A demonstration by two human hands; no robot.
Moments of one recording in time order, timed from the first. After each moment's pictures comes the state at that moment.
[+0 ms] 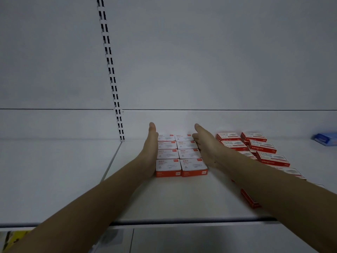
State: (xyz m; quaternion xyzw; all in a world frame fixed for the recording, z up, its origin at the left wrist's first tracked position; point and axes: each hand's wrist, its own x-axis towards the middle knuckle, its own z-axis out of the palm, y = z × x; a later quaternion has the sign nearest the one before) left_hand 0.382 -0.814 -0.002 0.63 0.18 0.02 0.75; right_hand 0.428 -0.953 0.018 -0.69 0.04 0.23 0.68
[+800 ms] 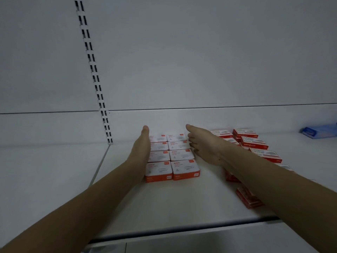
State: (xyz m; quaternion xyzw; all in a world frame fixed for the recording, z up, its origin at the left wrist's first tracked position) left_hand 0.383 -0.816 -0.001 0.67 0.20 0.06 0.72; right_hand 0.442 -0.968 0.019 -0.74 -0.02 0.25 0.63
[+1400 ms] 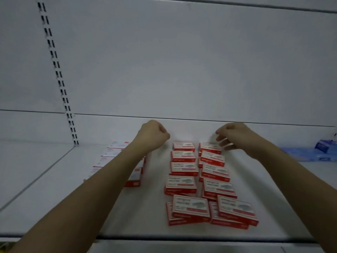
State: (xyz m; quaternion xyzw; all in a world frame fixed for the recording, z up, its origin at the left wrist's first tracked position) left_hand 0.461 -0.942 0.034 0.91 0.11 0.13 0.38; right_hand 0.531 -1.175 0.048 -0.87 -0.09 0.04 0.48
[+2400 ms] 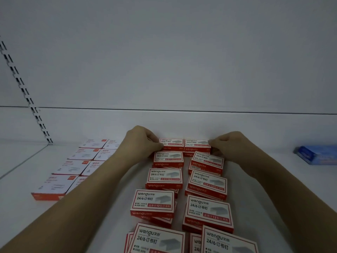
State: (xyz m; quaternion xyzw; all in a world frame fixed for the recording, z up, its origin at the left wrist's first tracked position) left_hand 0.513 -0.958 -0.010 0.90 0.17 0.11 0.39; right_hand 0.579 -1.185 -0.011 -0.85 -0.11 0.11 0.50
